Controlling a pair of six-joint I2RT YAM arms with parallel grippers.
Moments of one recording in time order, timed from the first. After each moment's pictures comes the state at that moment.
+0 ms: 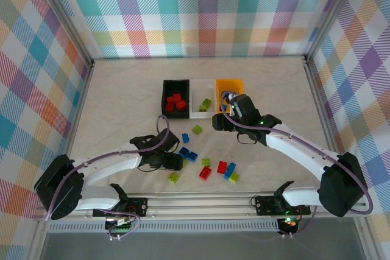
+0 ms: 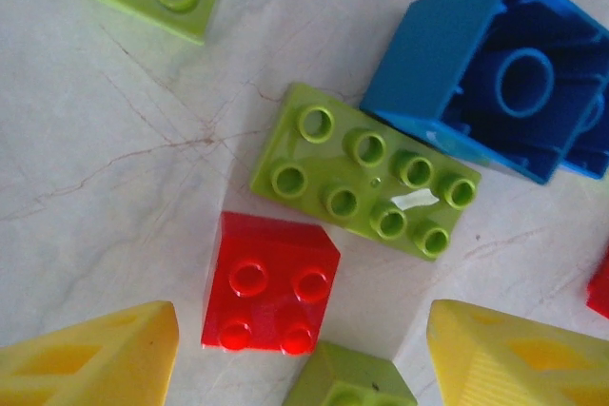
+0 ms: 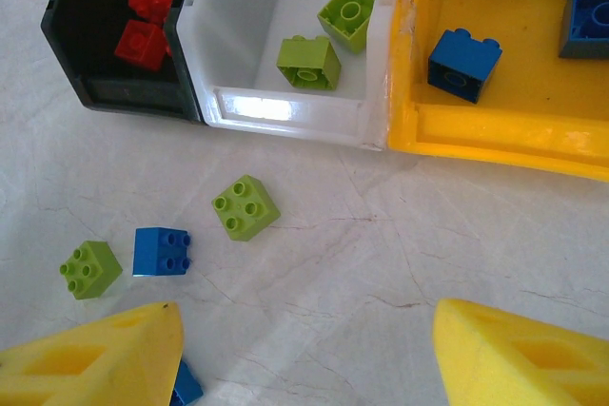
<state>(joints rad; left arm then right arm) -0.82 1.27 0.65 -0.65 0.03 -0.68 0.65 1.28 0.90 -0.41 0.00 0.49</state>
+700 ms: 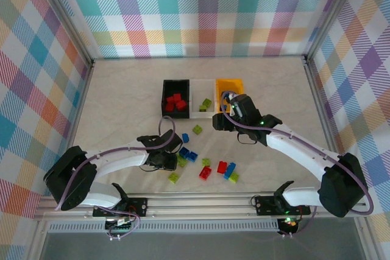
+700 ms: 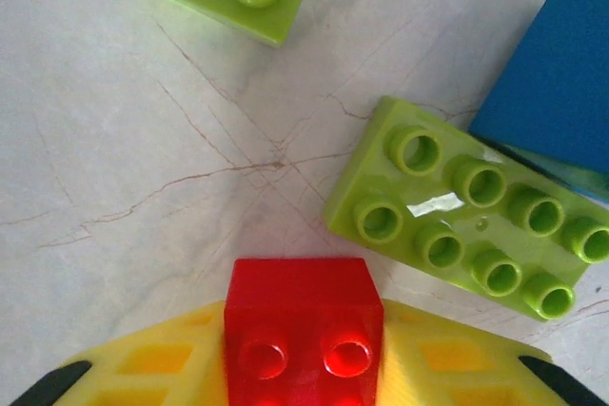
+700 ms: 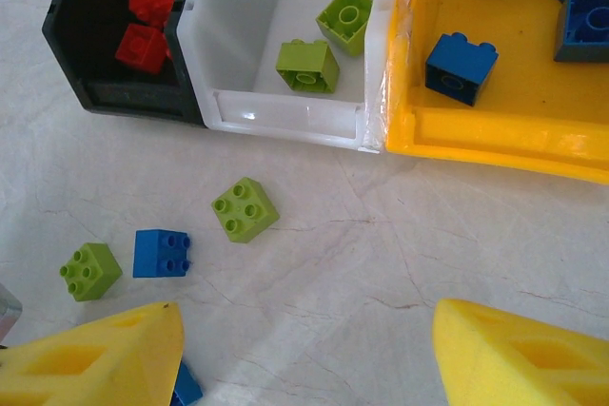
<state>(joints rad) -0.83 1.36 0.66 -0.65 -0.05 -0.68 0.65 1.28 0.90 -0.41 0.00 0.49</state>
